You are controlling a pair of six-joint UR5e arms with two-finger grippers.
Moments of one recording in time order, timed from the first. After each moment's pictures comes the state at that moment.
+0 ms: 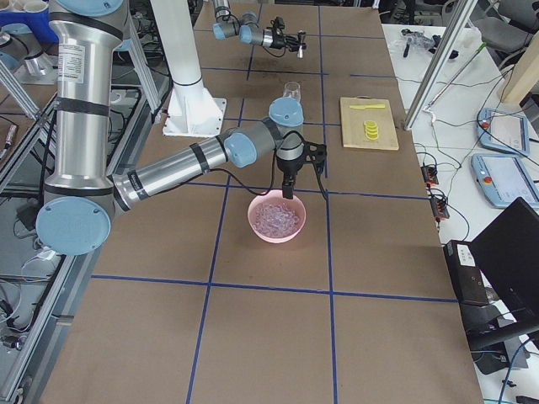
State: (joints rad) left arm -0.27 -1.57 -1.92 -1.97 -0.44 -1.64; right arm 1.16 -1.69 2.09 -1.44 2.24 0.78
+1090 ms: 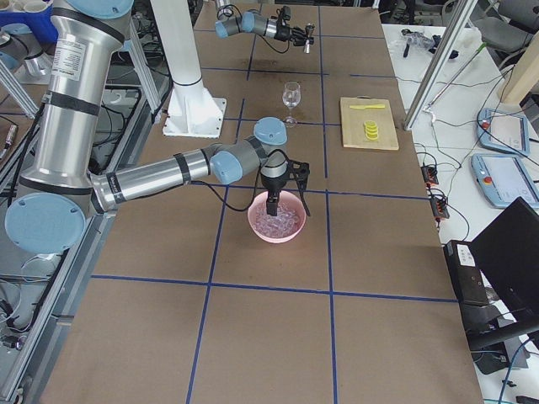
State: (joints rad) left arm -0.33 -1.77 -1.98 -2.06 -0.54 -1.22; right arm 1.08 -1.81 2.08 -1.36 2.18 0.78
